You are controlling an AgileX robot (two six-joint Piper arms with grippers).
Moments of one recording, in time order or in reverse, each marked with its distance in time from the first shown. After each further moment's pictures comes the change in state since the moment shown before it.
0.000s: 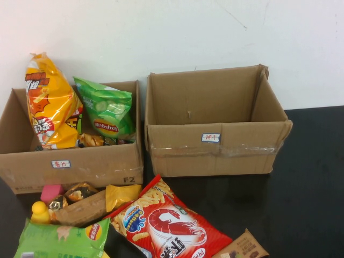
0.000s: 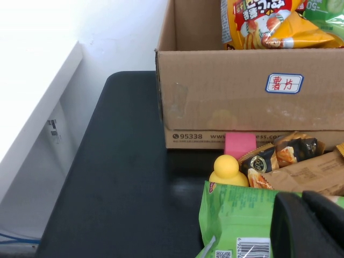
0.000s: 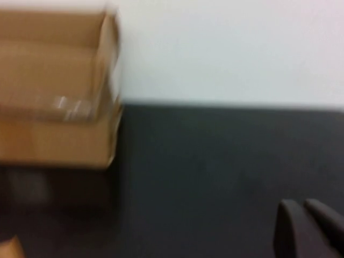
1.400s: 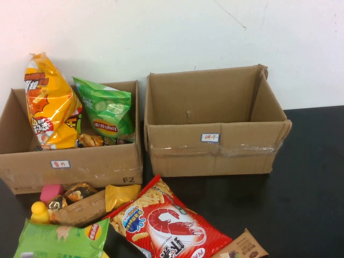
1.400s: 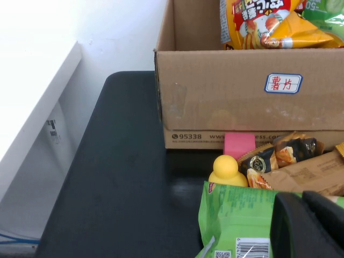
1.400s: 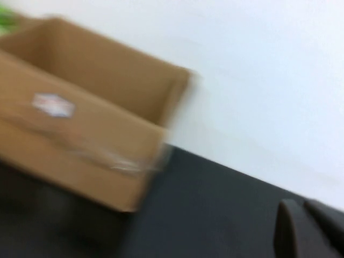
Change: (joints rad) right arm 0.537 0.409 -0.425 -0.882 0.141 0.664; left arm 0.000 0.000 0.000 0.000 0.000 0.000
